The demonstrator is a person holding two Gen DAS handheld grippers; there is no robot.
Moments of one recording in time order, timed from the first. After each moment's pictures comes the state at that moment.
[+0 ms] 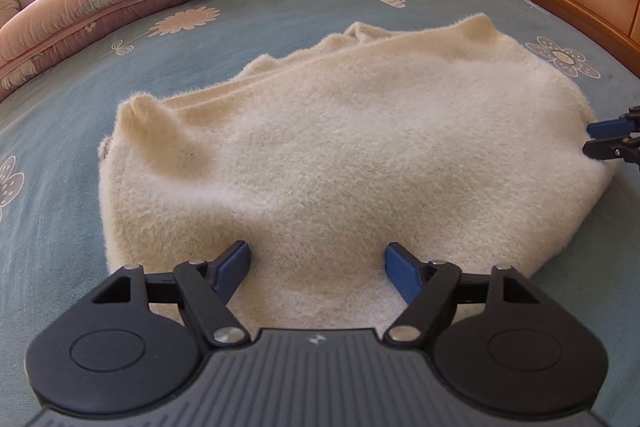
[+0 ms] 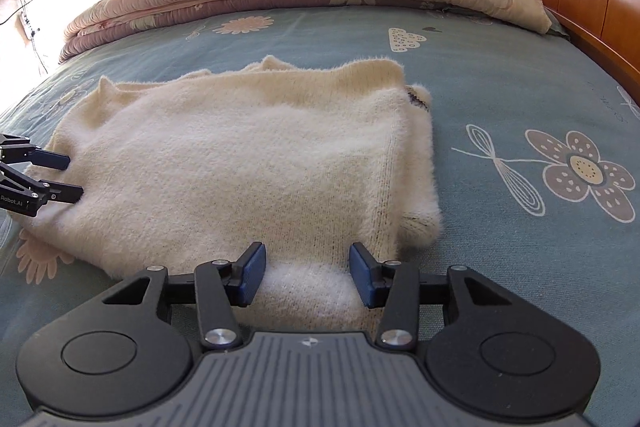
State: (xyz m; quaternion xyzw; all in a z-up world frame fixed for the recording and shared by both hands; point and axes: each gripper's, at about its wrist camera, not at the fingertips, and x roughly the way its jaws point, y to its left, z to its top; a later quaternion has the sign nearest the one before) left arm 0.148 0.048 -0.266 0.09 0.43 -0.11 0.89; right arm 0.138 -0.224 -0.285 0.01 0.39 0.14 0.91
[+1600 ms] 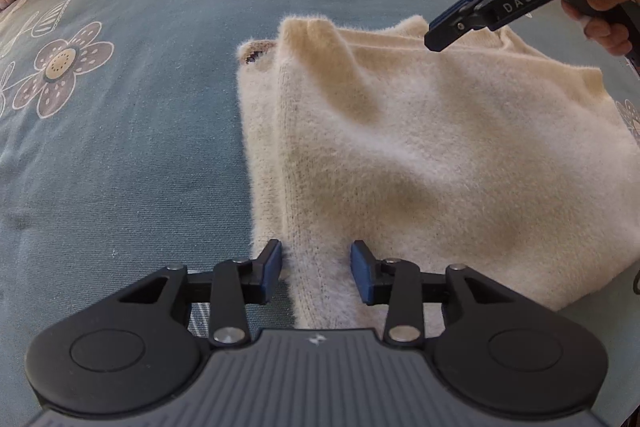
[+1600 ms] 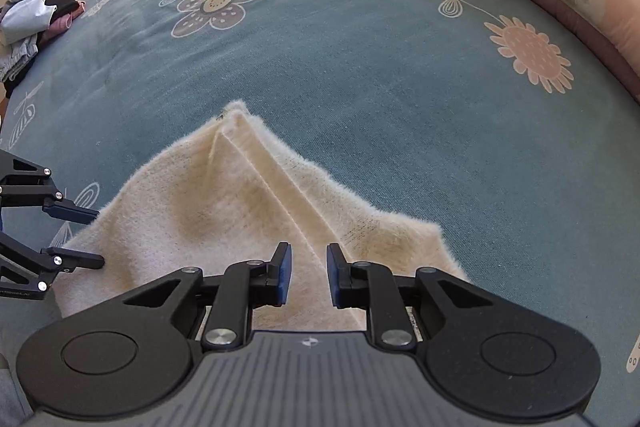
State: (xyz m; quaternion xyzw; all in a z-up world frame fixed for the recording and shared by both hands) left arm 0.157 0.131 -0.243 -0.03 0.53 0.00 0.85; right arm 0.398 0.035 -0.228 -0.22 0.49 0.45 0.71
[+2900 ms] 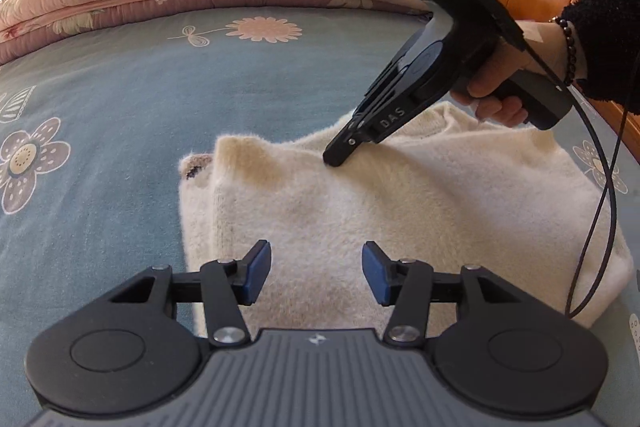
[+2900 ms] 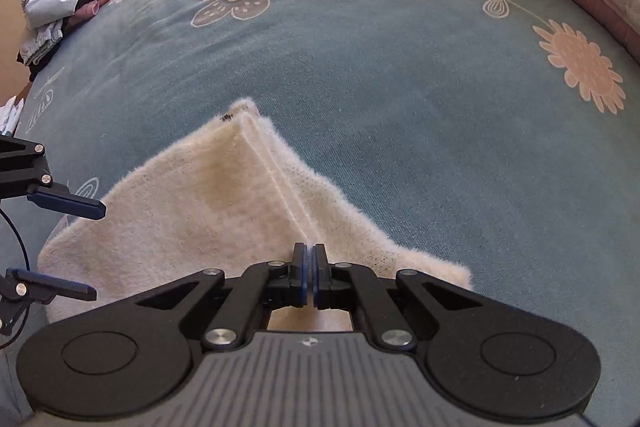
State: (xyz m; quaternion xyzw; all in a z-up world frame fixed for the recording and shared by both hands) left arm 0.180 0.110 -0.222 -0.01 0.41 -0.06 0.91; right arm 0.418 0.058 -0.261 -0.21 0.49 0.49 0.69
